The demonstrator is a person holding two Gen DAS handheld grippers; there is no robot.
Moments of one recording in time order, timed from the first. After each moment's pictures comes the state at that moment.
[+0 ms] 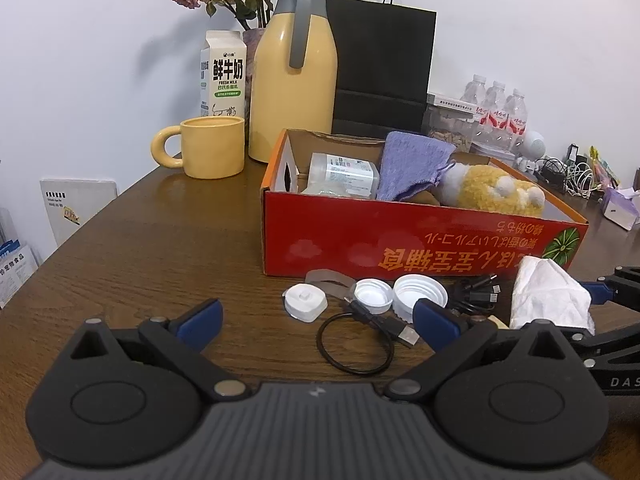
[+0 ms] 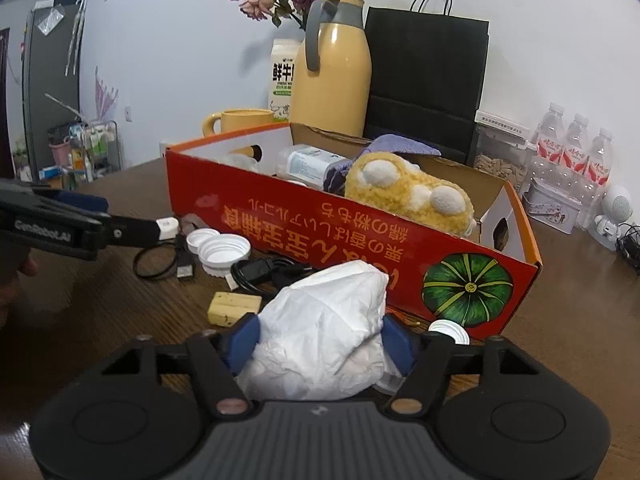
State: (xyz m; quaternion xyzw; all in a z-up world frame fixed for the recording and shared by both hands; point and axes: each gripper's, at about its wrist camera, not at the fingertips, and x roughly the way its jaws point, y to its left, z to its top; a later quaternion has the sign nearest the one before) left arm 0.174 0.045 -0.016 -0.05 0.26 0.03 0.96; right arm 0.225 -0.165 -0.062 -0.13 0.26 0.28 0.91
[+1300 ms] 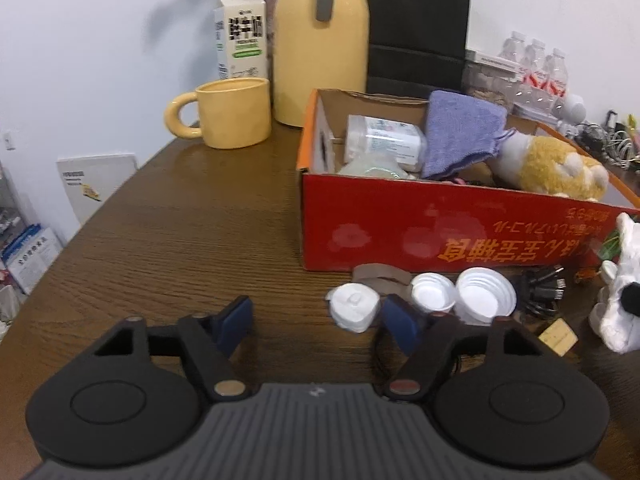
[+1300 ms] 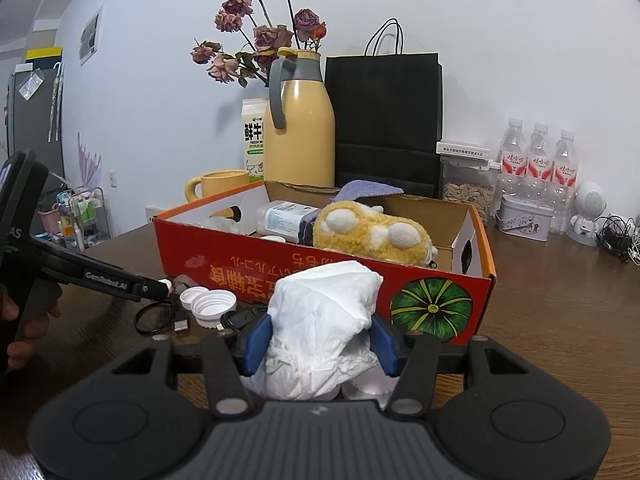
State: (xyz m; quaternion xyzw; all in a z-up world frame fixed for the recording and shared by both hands) left arm 0.218 0.062 -0.022 -0.03 0.33 0.06 0.94; right arm 0.212 -0.187 -0.051 -0.05 0.20 0.26 0.94
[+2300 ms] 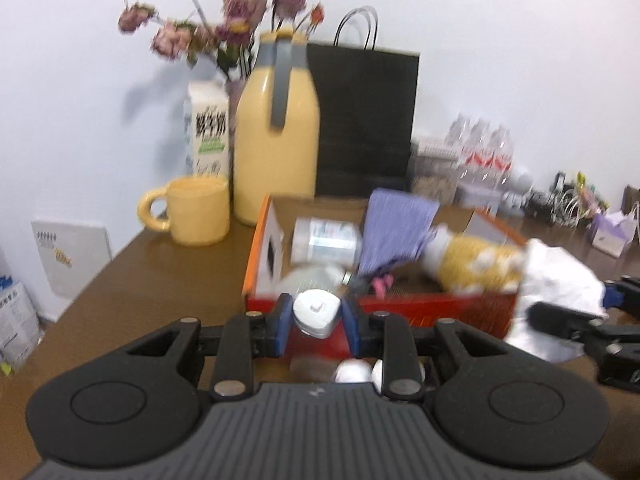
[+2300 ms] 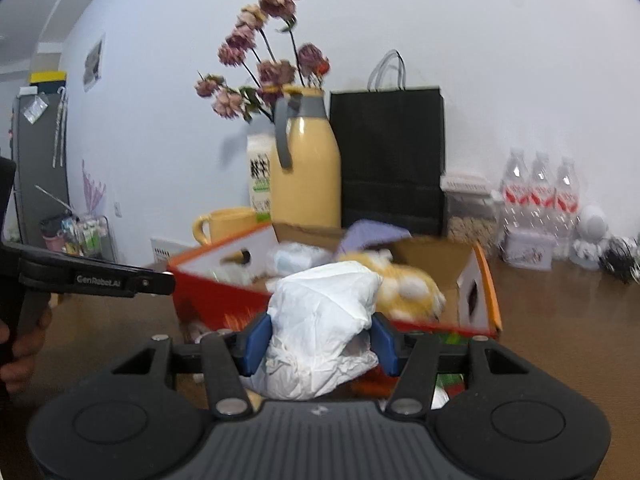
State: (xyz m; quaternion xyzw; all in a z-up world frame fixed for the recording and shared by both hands) left arm 0.194 0.040 0.039 -0.04 0.21 0.01 0.98; right arm 0.212 -0.176 -0.023 -0.03 0.16 0.27 0.95
